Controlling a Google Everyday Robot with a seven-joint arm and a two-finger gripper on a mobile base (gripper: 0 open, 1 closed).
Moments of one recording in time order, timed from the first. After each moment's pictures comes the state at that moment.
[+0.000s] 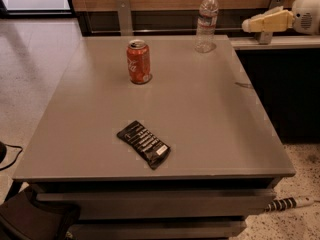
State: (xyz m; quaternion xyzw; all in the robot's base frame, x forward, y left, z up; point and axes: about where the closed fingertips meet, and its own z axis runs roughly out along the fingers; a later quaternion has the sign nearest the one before) arm 0.711 -0.295 1.010 -0.30 0.72 0.09 0.63
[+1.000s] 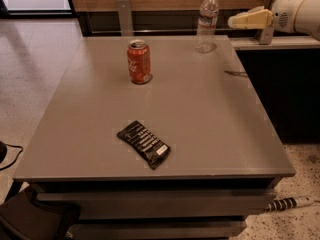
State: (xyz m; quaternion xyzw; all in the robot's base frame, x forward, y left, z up) arm 0.773 -0.280 0.988 -0.28 0.71 0.13 0.63
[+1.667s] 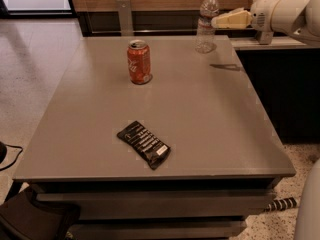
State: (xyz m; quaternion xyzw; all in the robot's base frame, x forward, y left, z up) arm 0.815 -0.249 0.968 -0.29 0.71 0.15 0.62
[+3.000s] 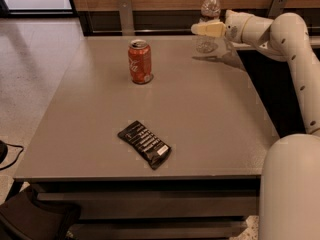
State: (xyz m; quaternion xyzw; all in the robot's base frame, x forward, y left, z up) arm 0.870 -0.195 0.916 -0.26 0.69 0.24 0.63
